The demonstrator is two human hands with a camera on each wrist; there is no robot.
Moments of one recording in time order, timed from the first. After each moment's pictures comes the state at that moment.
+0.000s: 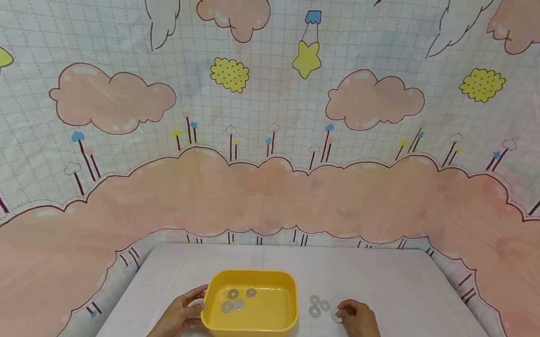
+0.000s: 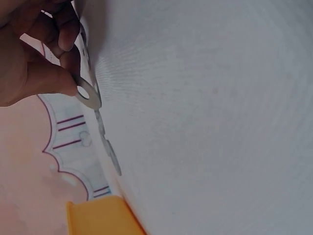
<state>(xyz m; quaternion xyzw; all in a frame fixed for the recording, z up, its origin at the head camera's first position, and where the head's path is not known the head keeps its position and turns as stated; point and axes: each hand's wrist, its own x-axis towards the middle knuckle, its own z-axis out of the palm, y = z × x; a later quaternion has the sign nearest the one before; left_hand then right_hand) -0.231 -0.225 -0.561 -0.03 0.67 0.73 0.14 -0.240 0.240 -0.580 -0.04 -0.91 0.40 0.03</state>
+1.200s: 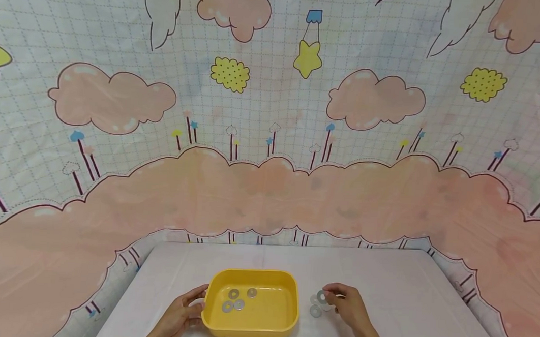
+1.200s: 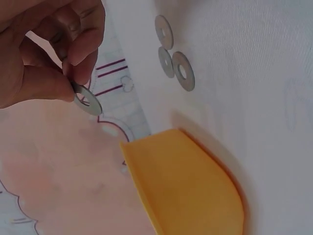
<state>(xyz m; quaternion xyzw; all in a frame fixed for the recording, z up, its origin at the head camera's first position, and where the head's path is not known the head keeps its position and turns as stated) -0.232 -0.224 -0.559 -0.03 0.67 0.73 0.14 -0.255 0.206 -0.539 -0.08 -0.84 0.53 -0.02</state>
